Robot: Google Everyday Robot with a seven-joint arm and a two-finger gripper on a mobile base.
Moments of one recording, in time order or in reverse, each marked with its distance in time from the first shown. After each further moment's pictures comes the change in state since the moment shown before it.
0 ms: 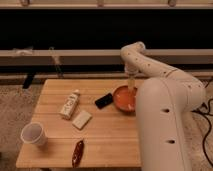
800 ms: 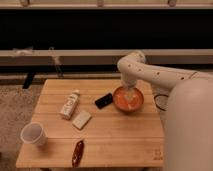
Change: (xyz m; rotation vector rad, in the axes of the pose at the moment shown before) arm -0.036 0.116 -0.035 0.040 -0.051 -0.319
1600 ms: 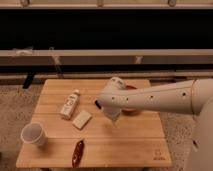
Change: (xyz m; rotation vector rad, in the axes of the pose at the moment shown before) arm -0.144 0.143 -0.011 -0.060 -0.072 -0.557
